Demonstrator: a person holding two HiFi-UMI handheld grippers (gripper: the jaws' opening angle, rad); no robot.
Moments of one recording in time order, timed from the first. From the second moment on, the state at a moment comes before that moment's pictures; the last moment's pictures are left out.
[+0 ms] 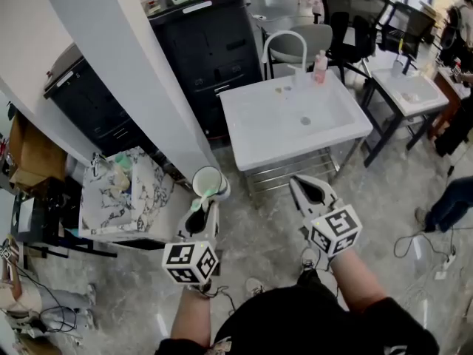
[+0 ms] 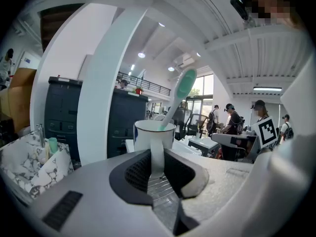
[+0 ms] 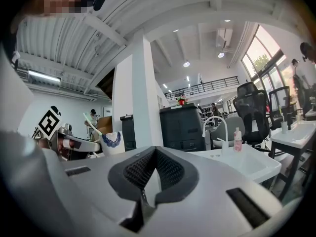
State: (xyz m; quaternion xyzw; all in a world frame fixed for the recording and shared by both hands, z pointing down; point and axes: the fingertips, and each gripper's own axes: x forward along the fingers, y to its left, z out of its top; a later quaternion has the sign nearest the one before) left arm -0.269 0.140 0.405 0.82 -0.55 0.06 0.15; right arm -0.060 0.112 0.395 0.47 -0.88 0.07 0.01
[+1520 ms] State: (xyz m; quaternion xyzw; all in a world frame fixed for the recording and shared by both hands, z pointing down) left arm -0.085 0.048 0.395 0.80 -0.59 0.04 0.14; right arm 0.125 0.006 0.389 0.43 -0.90 0.06 0.00
